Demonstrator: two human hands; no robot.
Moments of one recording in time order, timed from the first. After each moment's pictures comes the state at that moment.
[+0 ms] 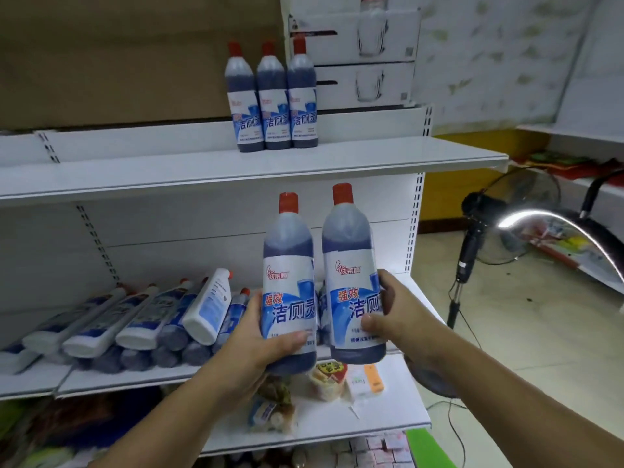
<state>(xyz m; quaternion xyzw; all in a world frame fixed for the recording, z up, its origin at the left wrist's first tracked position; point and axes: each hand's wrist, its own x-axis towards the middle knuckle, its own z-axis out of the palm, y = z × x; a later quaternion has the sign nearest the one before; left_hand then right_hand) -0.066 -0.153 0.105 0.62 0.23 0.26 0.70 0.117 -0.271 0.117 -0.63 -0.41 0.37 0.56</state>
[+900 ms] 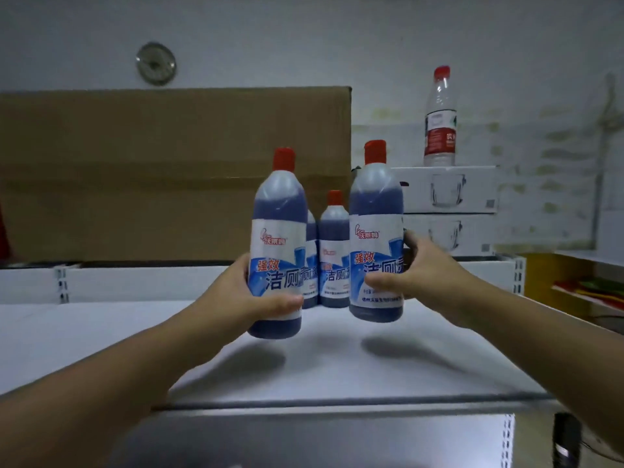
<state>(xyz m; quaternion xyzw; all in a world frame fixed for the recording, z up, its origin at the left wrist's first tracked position) -0.006 0.087 0.321 0.76 0.19 0.37 0.49 0.198 -0.039 0.342 -0.63 -0.51 0.13 0.57</state>
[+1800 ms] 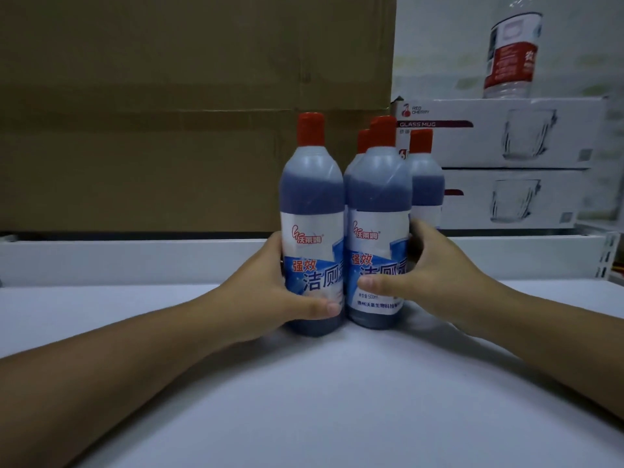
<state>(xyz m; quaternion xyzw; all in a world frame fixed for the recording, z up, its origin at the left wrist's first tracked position) 0.058 0.177 0.292 0.84 0.19 0.31 0.40 0.221 0.055 0.304 -0.68 -0.50 0.10 0.53</state>
